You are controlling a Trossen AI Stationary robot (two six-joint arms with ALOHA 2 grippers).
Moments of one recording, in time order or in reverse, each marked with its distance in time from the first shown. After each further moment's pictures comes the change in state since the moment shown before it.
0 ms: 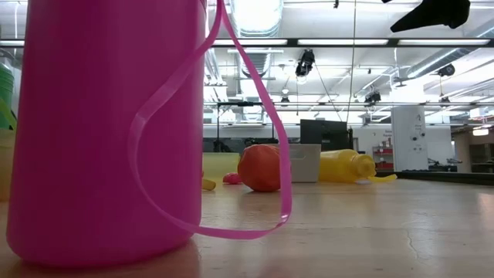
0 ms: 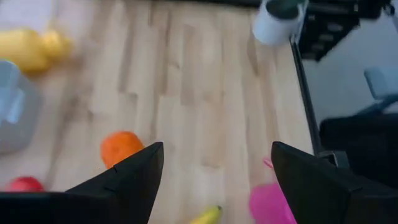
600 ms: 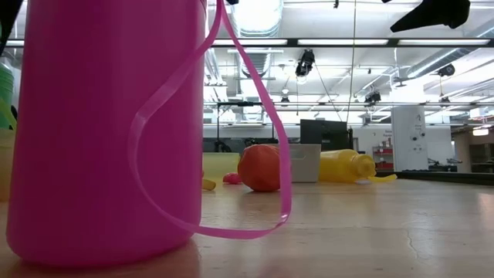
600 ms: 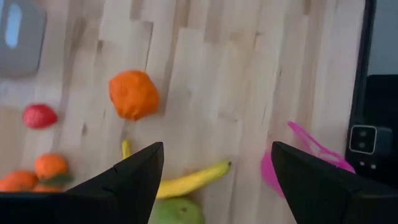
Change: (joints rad) left arm 0.004 0.381 0.525 -0.519 -0.022 -0.142; right arm -0.001 0.000 0.000 0.000 0.000 0.000
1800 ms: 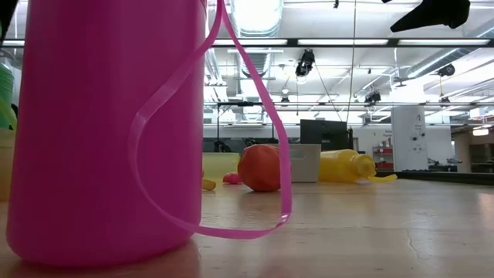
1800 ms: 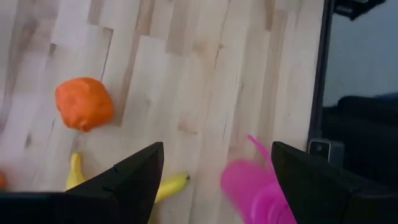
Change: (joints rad) left arm -0.071 0.031 -0.011 0.125 0.029 -0.102; right arm 0.001 0.000 0.000 0.000 0.000 0.000
